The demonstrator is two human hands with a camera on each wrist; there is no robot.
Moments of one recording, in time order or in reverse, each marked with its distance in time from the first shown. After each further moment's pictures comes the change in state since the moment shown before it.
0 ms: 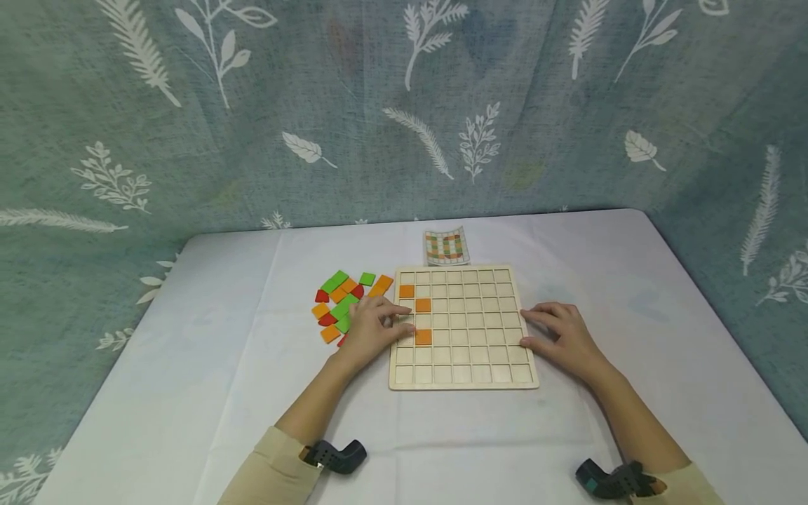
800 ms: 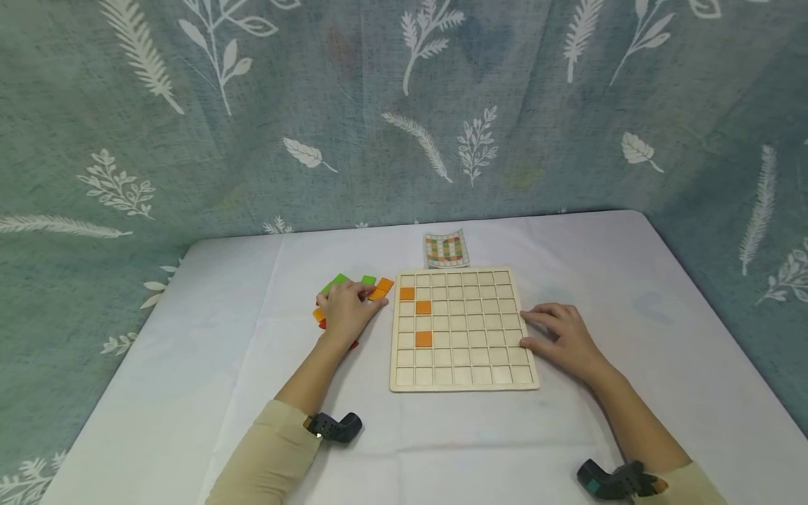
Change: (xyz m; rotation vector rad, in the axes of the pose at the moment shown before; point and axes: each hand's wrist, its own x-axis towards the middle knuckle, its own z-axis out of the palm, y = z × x) left_hand 0.027 -0.025 -0.020 0.281 0.143 -0.287; right_hand 0.001 -0.001 0.002 -0.016 0.018 0.003
